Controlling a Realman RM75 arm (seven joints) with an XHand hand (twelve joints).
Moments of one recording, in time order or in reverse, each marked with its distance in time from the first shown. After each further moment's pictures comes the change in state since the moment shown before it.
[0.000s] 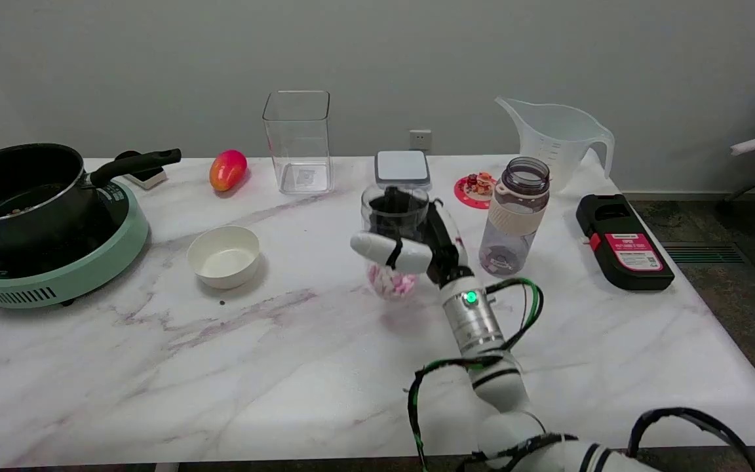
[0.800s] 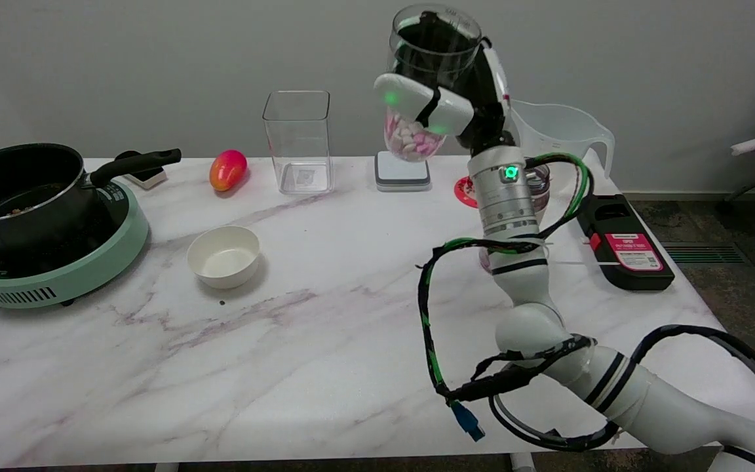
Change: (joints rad) arm 0.186 0.115 0.112 0.320 0.060 -0.067 -0.144
